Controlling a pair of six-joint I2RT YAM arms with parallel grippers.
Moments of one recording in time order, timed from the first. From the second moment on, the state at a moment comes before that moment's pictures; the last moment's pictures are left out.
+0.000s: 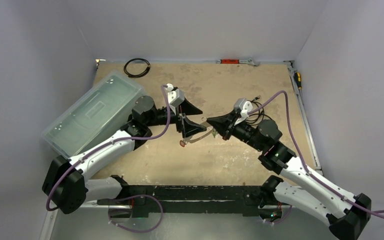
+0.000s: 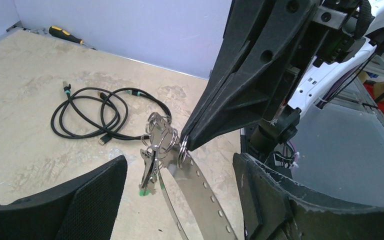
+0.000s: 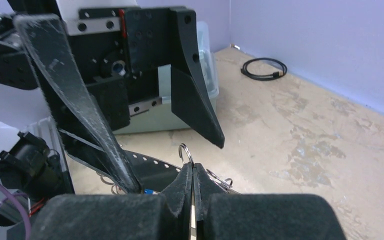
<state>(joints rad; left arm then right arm) -0.65 1.21 0.80 0.47 0.78 -0.27 0.75 0.77 0.63 0.20 -0.21 0.13</state>
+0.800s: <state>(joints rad) -0.66 1.18 0.65 0.76 0.74 -0.32 0.75 0.77 0.61 0.33 -0.28 0.20</state>
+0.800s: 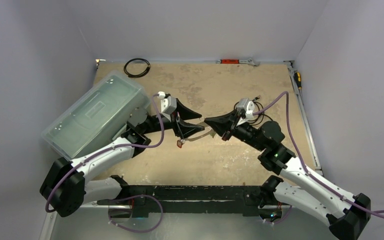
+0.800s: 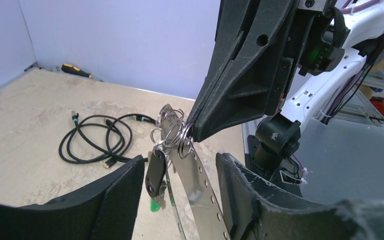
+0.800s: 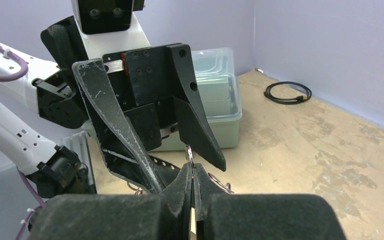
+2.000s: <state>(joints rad) -0.66 1.12 0.60 0.79 0.73 -0.29 0.76 0.67 0.60 0.31 -0.25 0.20</state>
